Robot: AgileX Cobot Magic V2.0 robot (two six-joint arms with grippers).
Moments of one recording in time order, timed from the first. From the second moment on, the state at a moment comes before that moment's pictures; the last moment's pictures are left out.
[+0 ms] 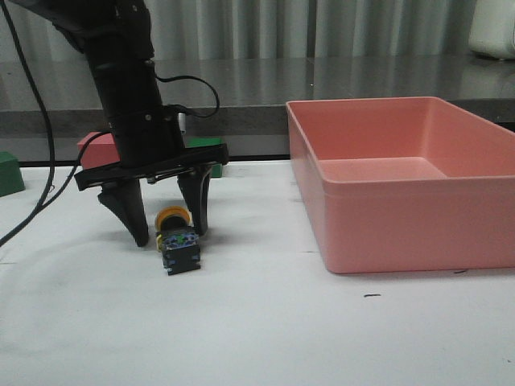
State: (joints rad) left arm -0.40 2.26 -1.81 -0.26 1.22 -0.22; right arm 0.21 0.25 -0.39 -0.19 0.44 0.22
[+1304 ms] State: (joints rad) left arm -0.43 1.64 -1.19 0.15 0.46 -0.29; right arm 0.21 0.25 -0.39 -0.19 0.44 0.22
